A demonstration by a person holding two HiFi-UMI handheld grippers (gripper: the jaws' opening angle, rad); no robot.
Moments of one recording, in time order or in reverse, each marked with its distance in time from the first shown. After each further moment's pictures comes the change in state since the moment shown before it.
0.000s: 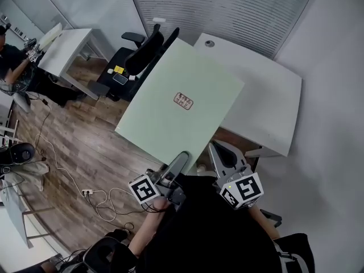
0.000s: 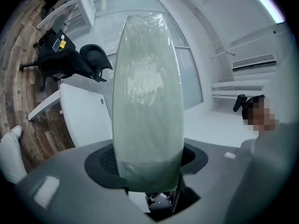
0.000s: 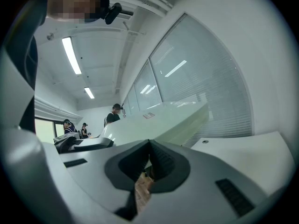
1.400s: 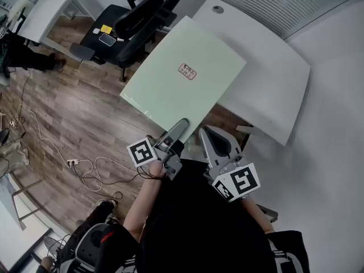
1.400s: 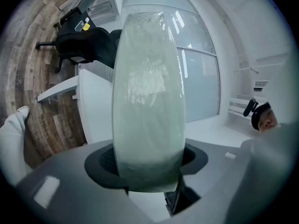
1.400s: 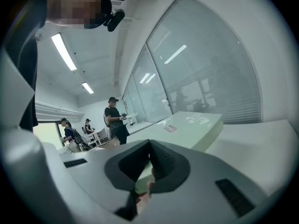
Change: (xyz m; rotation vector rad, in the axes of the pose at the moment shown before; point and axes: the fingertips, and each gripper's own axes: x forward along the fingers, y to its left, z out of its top) left arm 0.041 0.124 0.034 -0.267 0.032 0.063; right arm 0.080 0.003 -0.032 0.063 0.157 0.034
